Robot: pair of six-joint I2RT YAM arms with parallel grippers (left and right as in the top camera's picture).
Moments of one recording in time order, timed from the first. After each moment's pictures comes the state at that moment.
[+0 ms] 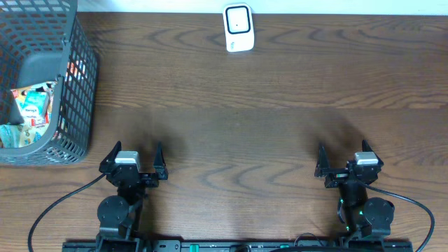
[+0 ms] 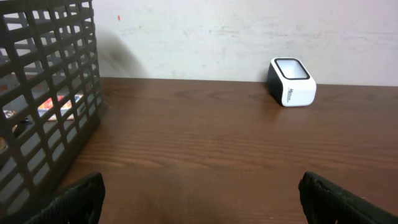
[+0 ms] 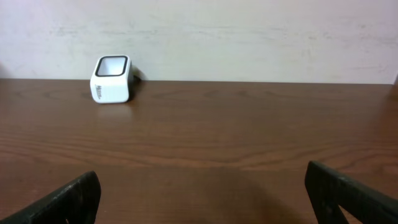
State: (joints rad) left arm -0.09 0.01 0.02 -0.11 -0.04 -0.06; right arm -0.01 0.01 0.01 -0.07 -0.07 -0.01
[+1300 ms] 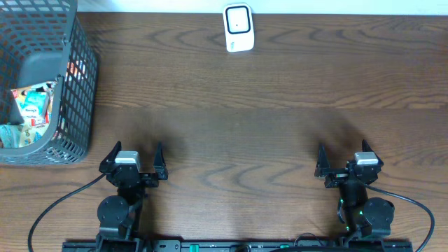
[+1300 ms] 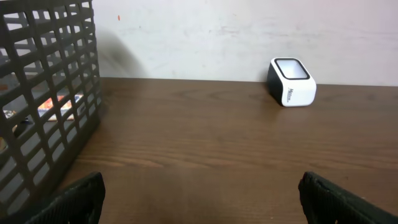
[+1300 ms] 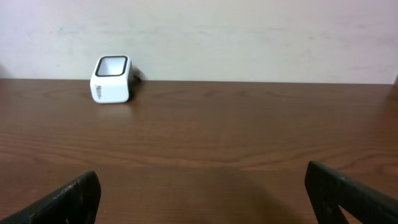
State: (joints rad) left arm -0.09 0.01 0.02 -0.11 -0.04 -0.06; right arm -0.01 0.01 0.01 -0.07 -0.07 -0.01
